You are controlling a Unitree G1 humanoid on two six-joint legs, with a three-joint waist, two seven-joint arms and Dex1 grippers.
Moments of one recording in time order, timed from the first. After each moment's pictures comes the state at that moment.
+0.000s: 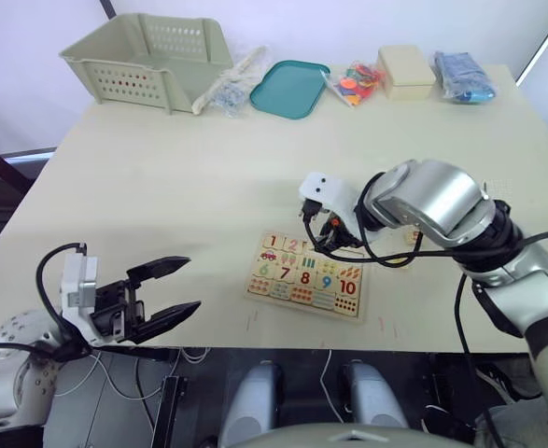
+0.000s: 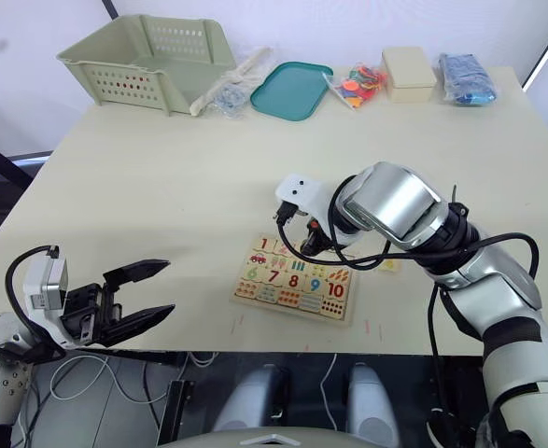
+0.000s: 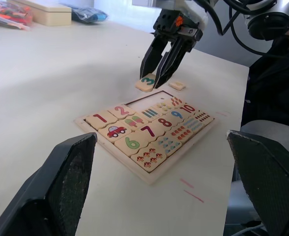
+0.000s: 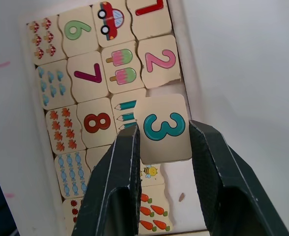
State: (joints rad) left arm 0.21 0.72 0.43 -0.14 -0.75 0.21 -1.39; right arm -1.10 -0.47 0.59 -0.18 0.42 1.58 0.72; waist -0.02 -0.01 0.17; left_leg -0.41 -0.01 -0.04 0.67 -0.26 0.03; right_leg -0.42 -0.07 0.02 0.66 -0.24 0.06
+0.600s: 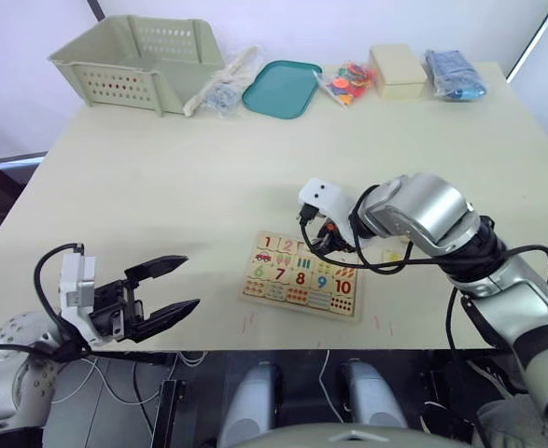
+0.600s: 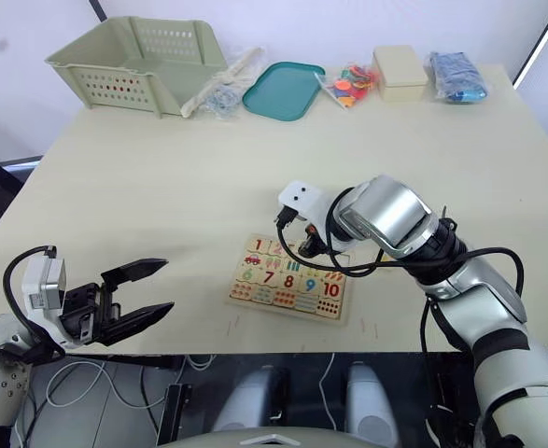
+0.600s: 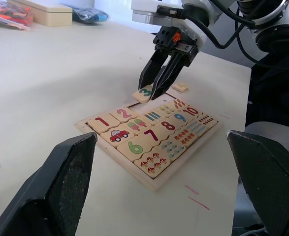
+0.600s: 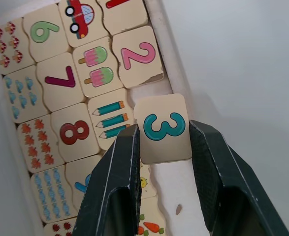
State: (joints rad) left arm 0.21 0.72 0.43 -0.14 -0.75 0.21 -1.37; right arm -1.03 -0.42 0.57 -0.14 0.42 1.52 0.63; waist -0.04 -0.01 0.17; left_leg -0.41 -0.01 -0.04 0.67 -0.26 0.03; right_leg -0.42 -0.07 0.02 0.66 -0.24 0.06
